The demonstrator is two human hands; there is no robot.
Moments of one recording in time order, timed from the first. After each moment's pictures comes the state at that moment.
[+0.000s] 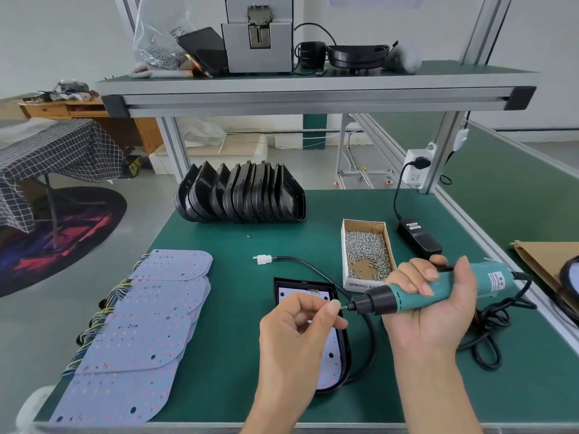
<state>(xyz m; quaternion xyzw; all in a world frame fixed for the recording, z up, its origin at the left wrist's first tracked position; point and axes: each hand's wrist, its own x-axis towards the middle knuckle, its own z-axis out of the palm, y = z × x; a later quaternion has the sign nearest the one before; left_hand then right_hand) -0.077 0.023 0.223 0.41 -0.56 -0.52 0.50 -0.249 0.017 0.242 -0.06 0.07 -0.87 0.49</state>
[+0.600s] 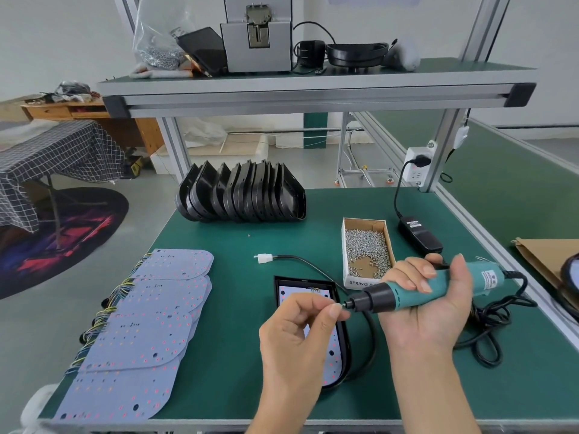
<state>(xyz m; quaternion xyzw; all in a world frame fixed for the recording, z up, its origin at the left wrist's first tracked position) -0.084 0.027 0.213 0.36 -0.55 -0.49 0.57 -0.241 0.020 0.249 -0.02 0.04 -0.86 0.50</state>
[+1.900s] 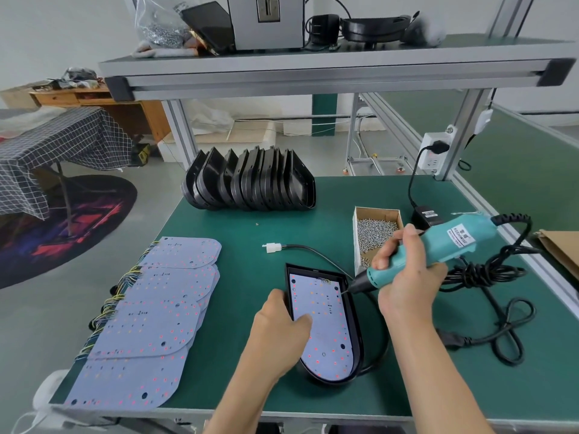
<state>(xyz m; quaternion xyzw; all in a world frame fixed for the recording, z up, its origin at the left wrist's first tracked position) -0.050 -0.021 0.191 0.63 -0.62 -0.40 0.23 -0.240 -0.036 0.213 -0.20 0.37 -0.85 0.31</state>
